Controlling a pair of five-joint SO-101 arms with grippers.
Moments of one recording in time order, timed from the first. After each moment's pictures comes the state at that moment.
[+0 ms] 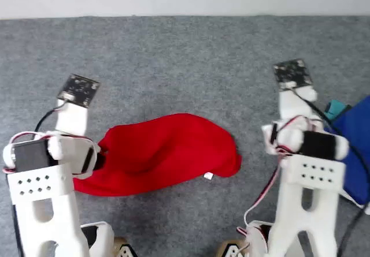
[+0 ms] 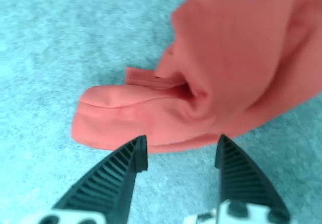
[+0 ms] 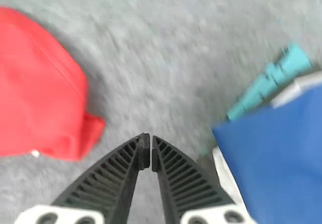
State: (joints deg) left arm -16.5 -41.6 29.6 96.7 -18.7; right arm 5.2 -38.1 31.2 74.6 20.0
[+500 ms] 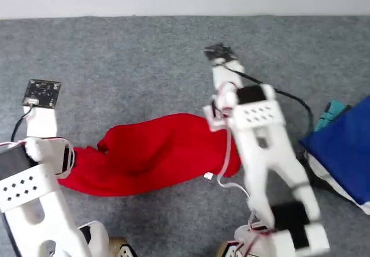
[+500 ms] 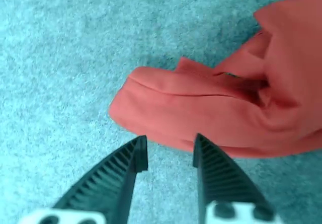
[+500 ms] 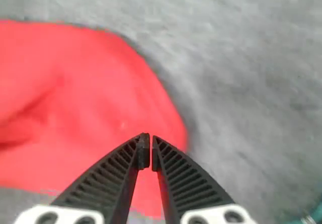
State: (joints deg) left arm -29.4 -41.6 33.5 91.6 -18.7; right arm -18.3 -3.1 10.5 71.7 6.2
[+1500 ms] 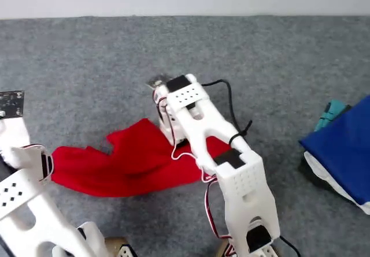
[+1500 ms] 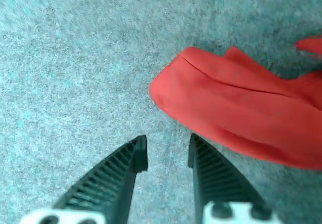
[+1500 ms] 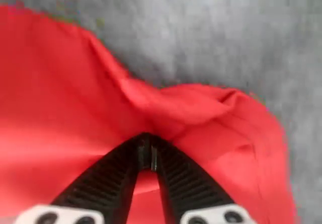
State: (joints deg) left arm -41.7 -41.6 33.5 91.2 -18.7; right arm -30.1 38.4 -23.1 94.2 3.7
